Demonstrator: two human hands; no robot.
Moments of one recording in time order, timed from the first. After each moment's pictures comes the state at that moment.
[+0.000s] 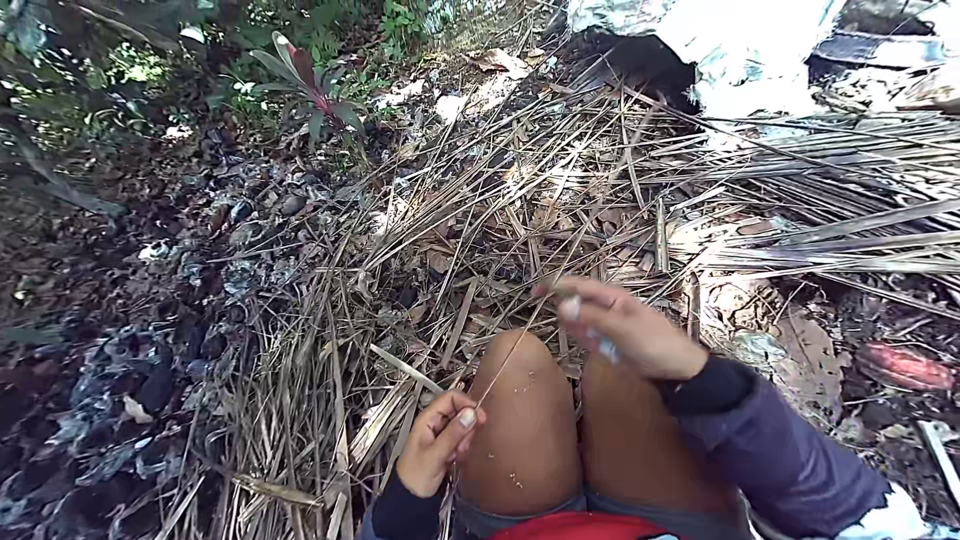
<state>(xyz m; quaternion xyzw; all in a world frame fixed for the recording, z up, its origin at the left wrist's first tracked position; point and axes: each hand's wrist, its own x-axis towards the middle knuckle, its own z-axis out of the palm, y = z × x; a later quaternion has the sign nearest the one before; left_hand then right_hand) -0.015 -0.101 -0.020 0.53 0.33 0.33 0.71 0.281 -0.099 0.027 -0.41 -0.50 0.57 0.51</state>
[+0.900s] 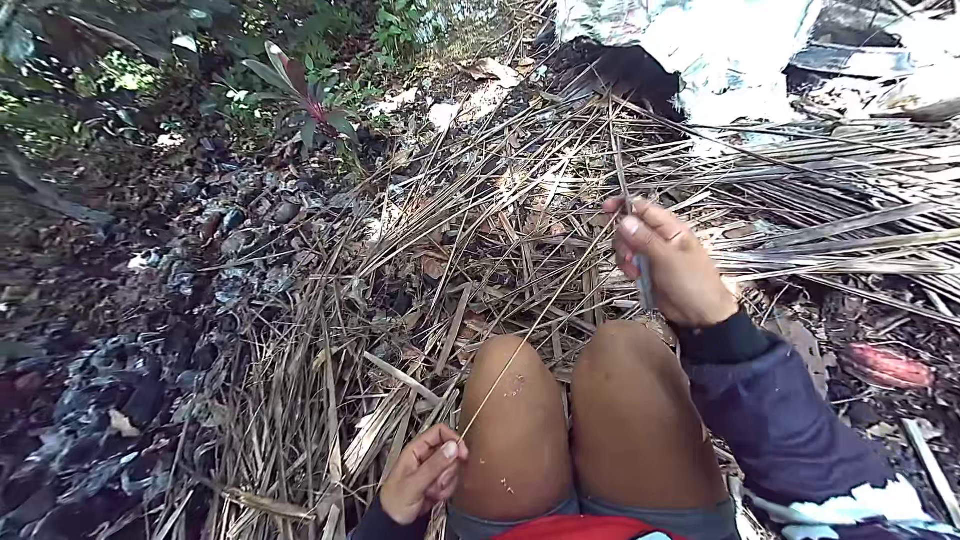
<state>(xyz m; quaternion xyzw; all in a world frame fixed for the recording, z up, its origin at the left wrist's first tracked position) -0.044 -0.113 -0.035 0.44 0.30 0.27 0.80 0.331 -0.085 0.028 -0.49 -0.47 0.41 0.61</state>
